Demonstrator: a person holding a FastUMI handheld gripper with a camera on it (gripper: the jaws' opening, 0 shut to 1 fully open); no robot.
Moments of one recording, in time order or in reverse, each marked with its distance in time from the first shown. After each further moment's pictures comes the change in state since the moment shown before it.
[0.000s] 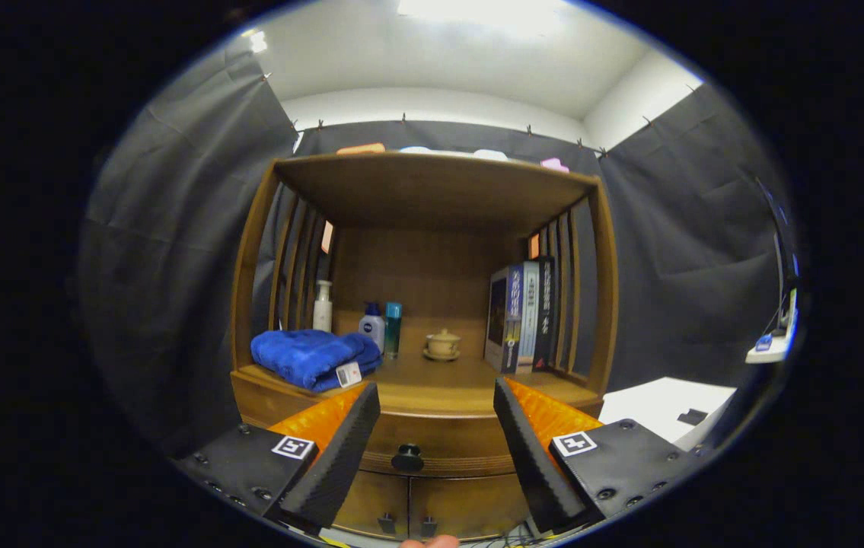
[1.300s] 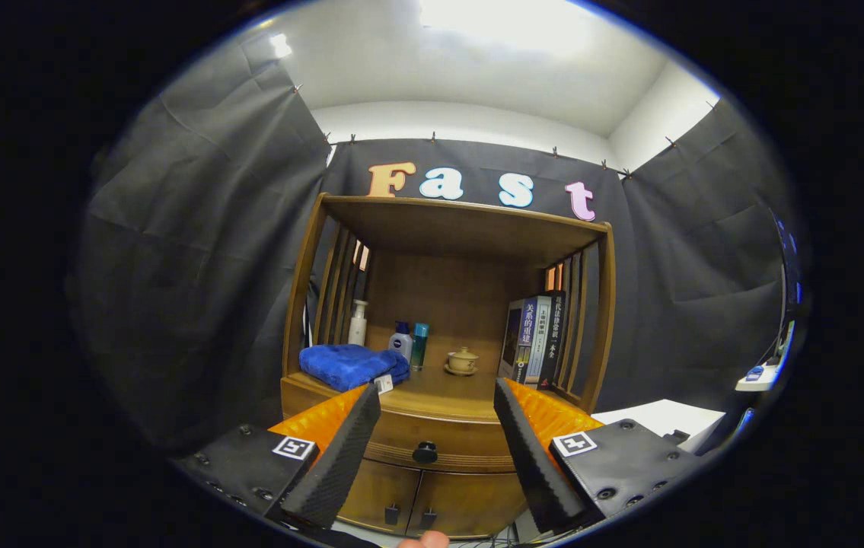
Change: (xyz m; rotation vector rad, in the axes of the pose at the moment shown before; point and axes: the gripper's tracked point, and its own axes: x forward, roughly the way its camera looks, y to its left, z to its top) arm -0.110 0.024 0.083 -0.076 -0.091 0.104
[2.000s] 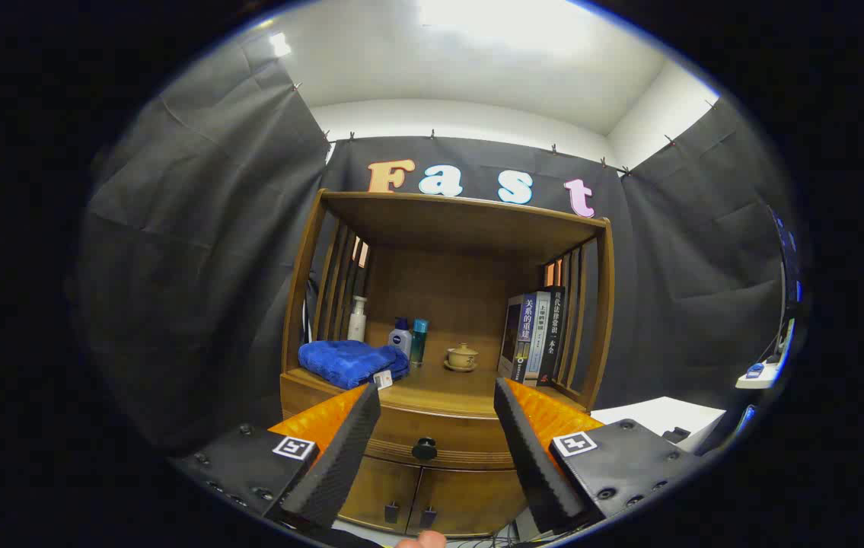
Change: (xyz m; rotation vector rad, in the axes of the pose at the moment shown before) arm -0.003 -0.001 -0.005 0.006 0.011 -0.004
